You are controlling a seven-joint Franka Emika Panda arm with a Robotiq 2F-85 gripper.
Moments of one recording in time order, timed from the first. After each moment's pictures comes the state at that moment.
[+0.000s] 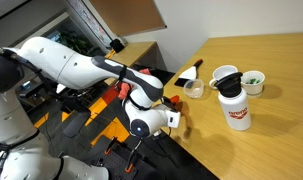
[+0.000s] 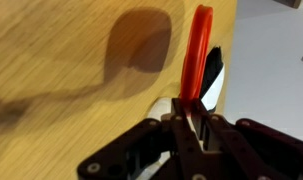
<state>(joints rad) -0.24 0.48 -0.35 -2.35 1.94 2.32 -1.45</state>
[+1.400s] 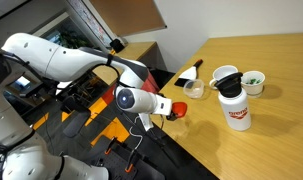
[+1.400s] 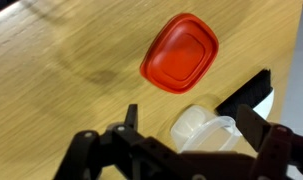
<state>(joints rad) -0.12 0.36 -0.33 -2.38 1.61 2.74 -1.16</state>
